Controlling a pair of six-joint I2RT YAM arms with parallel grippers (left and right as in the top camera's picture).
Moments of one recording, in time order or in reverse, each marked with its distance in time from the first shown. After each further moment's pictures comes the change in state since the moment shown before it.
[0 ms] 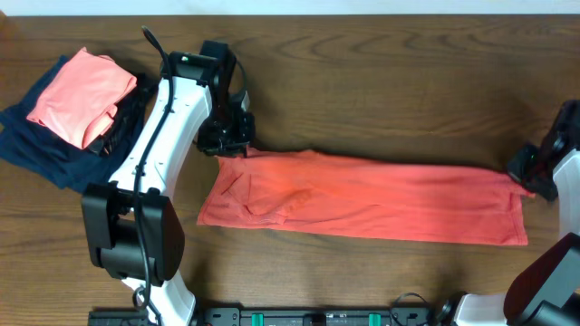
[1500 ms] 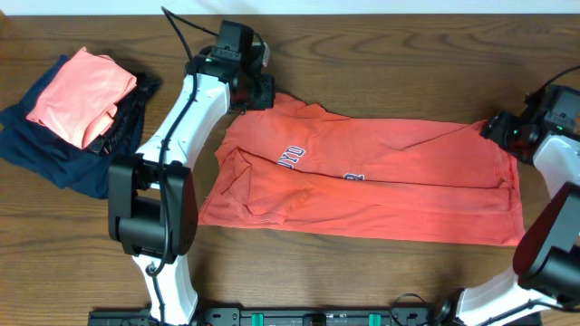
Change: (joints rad) left arm -0.035 0.138 0.003 0.635 -0.020 0.000; right arm 0.050 0.226 -0.009 0.568 -0.277 -0.079
